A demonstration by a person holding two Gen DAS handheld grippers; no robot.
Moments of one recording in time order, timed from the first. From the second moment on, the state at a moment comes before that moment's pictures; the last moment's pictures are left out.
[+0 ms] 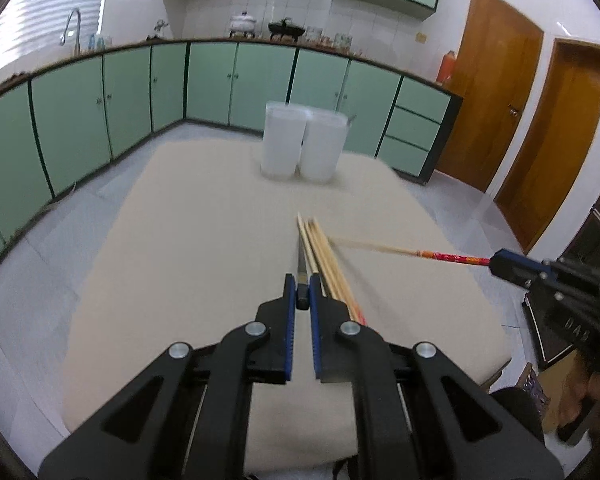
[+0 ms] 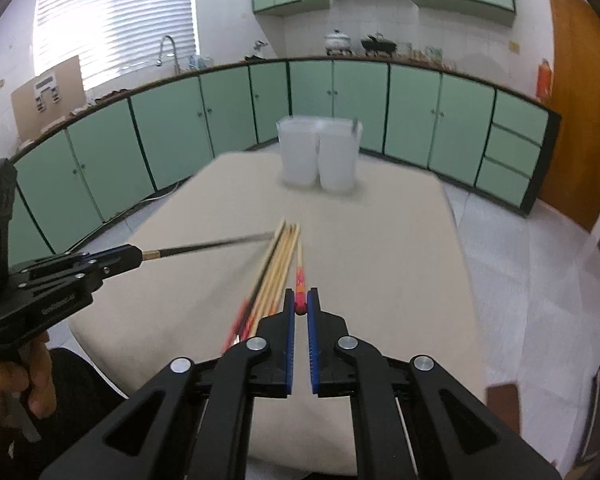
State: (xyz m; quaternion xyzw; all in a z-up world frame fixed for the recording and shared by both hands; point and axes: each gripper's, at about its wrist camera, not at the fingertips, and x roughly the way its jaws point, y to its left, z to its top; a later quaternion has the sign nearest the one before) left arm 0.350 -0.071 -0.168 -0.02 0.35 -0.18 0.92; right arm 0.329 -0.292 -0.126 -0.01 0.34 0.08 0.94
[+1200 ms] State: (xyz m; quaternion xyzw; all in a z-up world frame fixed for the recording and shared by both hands) left arm 0.554 -0.114 0.031 0.03 0.31 -0.19 0.93; right arm 0.552 -0.298 0.070 -0.04 0.40 0.09 0.91
